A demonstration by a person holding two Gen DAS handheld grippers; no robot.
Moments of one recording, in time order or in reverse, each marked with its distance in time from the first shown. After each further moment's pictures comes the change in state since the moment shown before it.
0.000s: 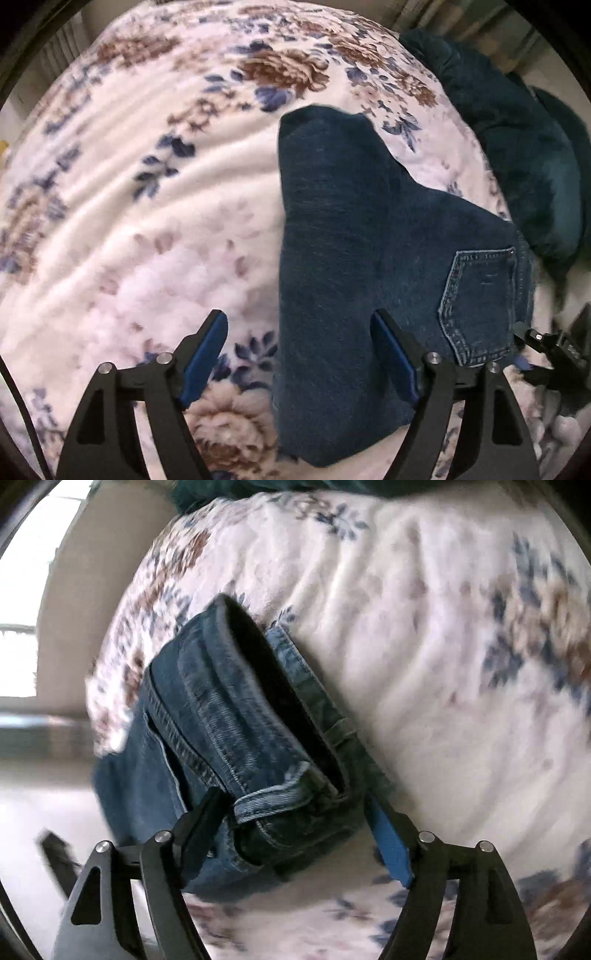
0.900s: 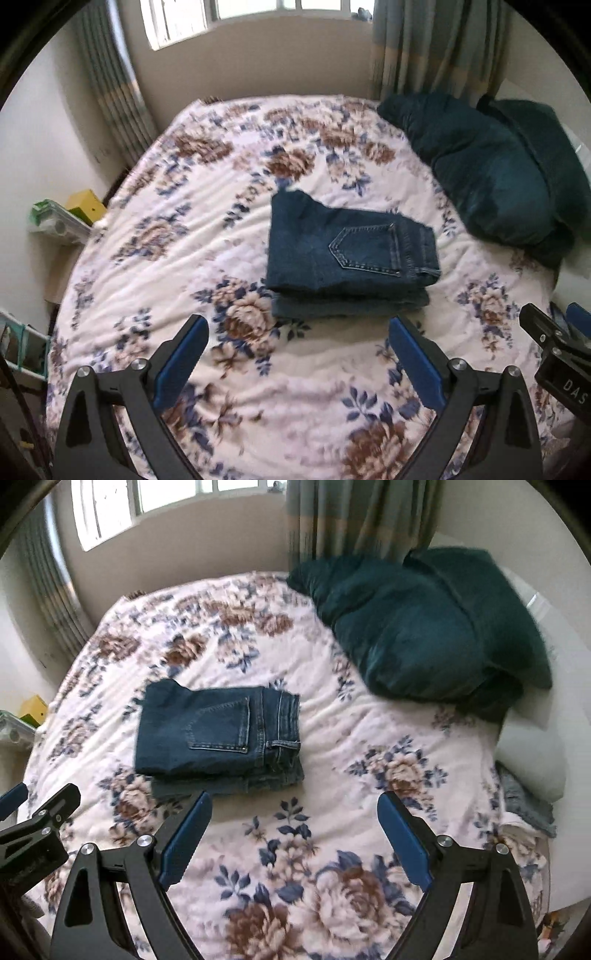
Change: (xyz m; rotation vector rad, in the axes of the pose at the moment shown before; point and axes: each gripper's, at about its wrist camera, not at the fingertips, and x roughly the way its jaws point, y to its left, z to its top) left arm -0.257 -0.145 -0.177 0.031 -0.317 0.223; right arm -0.379 0.100 -0.249 -0.625 -0.370 -0.350
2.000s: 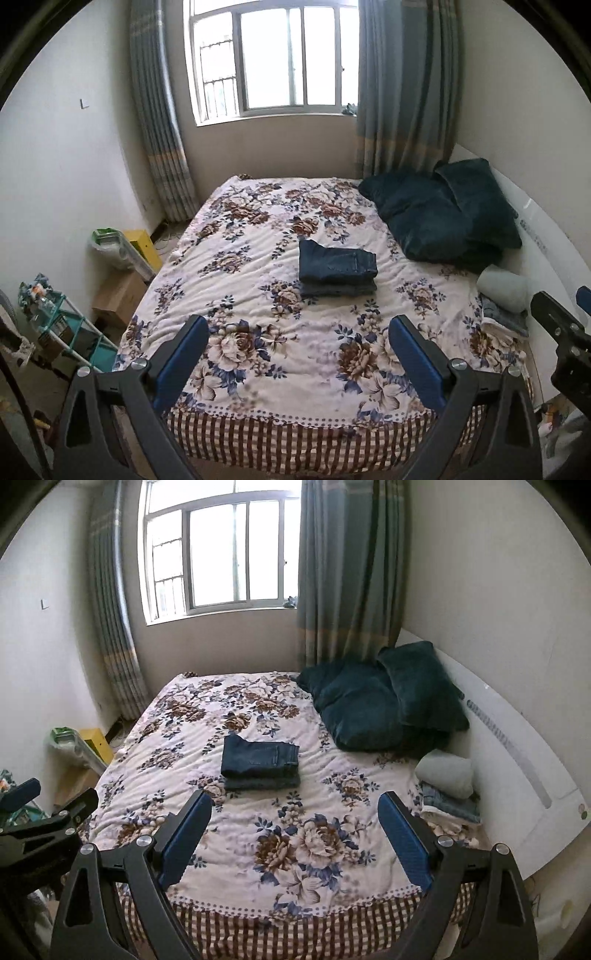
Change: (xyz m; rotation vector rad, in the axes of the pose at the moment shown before) left arm -0.471 0.036 -0.180 0.002 -0.268 -0.006; right arm -0.594 -0.047 -0.232 -0.028 -0.332 0.051
